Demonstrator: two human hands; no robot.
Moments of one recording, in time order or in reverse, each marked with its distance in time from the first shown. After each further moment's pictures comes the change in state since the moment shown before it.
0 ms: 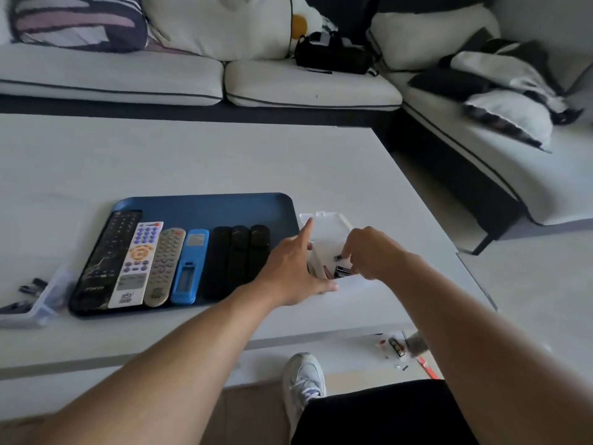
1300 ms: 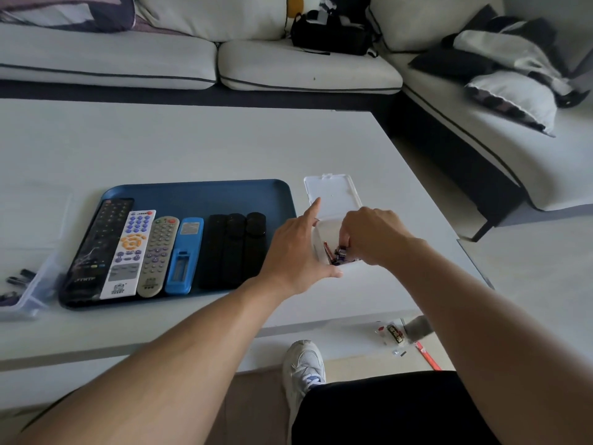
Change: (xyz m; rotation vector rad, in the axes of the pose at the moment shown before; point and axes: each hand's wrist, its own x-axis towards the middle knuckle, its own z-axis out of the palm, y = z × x) left_hand 0.004 0.009 0.013 -0.010 0.207 0.127; right_hand -0.008 -0.004 -0.014 -0.193 0.168 -0.082
